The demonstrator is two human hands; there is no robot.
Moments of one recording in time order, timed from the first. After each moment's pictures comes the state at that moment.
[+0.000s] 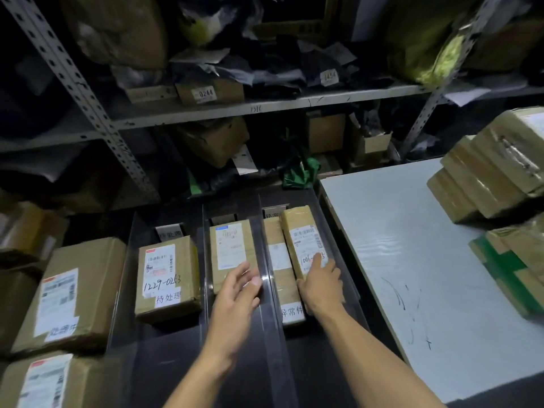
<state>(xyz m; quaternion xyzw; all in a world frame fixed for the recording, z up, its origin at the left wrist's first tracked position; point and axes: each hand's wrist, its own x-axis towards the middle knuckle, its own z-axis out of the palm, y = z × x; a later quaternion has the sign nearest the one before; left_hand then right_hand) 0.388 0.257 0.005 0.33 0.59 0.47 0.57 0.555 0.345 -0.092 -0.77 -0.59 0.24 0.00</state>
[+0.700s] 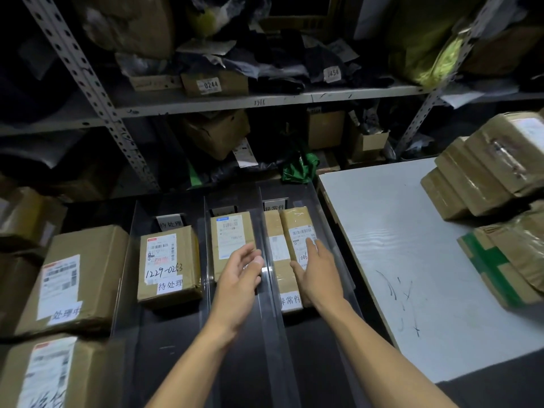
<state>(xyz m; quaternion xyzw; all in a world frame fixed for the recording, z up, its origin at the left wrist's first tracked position) 0.384 0.266 0.017 0.36 0.58 0.48 0.56 0.551 0.326 -0.058 -0.71 -0.65 0.24 0.14</state>
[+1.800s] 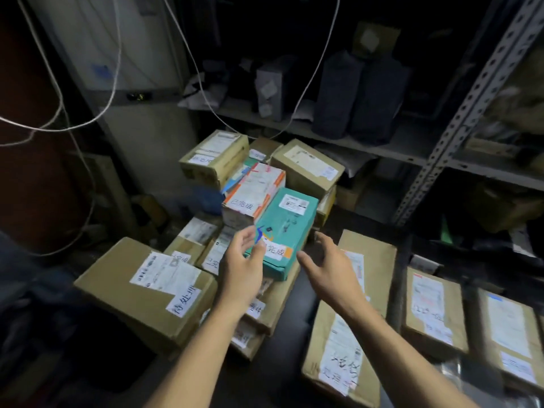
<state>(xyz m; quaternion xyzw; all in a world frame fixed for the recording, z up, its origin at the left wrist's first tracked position) -0.128 0.060 0.054 0.21 0.72 0.63 0.21 0.001 0.172 0.052 -0.41 -0.82 0.35 0.17</state>
